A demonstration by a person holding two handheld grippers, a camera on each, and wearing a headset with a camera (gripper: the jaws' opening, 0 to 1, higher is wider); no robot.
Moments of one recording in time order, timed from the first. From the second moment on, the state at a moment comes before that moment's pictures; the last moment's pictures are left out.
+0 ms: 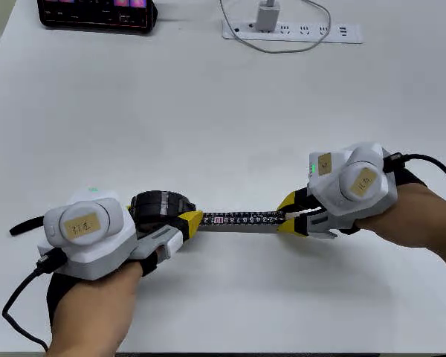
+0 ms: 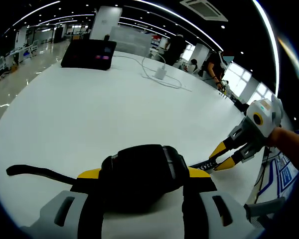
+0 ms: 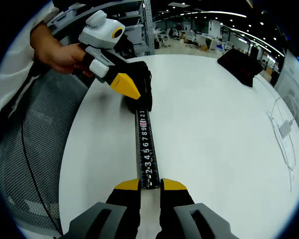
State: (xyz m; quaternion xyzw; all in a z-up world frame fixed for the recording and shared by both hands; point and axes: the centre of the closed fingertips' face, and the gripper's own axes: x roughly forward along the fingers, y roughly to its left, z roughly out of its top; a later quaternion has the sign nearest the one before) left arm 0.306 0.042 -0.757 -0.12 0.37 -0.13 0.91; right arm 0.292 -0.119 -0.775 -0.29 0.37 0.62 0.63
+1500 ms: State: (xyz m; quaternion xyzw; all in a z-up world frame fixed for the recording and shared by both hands) left arm 0.304 0.042 -0.755 -0.14 0.37 -0.14 0.91; right arm 0.294 -0.089 -0.777 -0.27 0.37 0.63 0.63
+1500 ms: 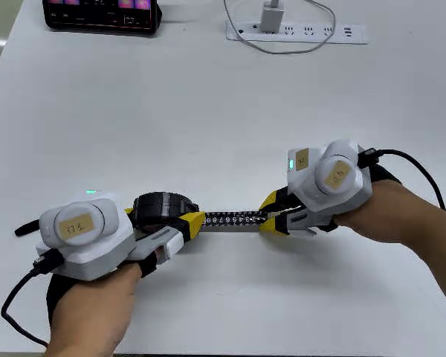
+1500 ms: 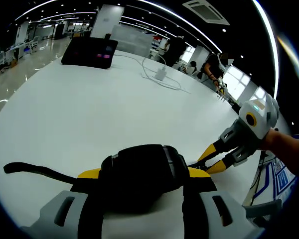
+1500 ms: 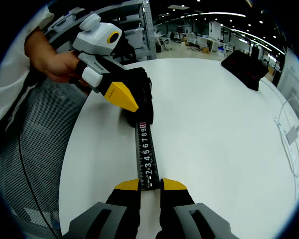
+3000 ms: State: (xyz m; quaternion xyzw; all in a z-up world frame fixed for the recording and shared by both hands) left arm 0.303 0.042 -0.753 -0.15 0.37 -0.16 0.90; right arm 0.289 -0.043 -0.769 -0.24 0.34 0.65 0.63
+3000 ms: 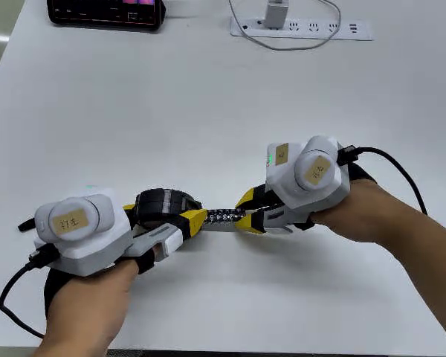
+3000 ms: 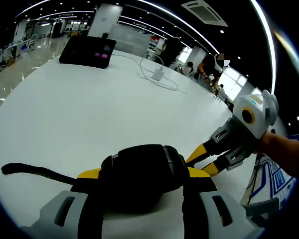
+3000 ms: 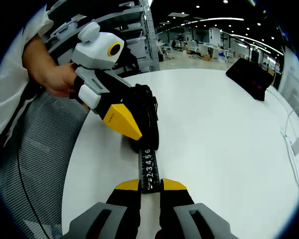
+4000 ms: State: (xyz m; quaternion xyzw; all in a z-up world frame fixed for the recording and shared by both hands) left arm 0.304 0.044 -0.753 -0.15 0.37 -0.16 0.90; right arm 0.284 -0.003 -0.773 -0.22 0.32 0.67 0.64
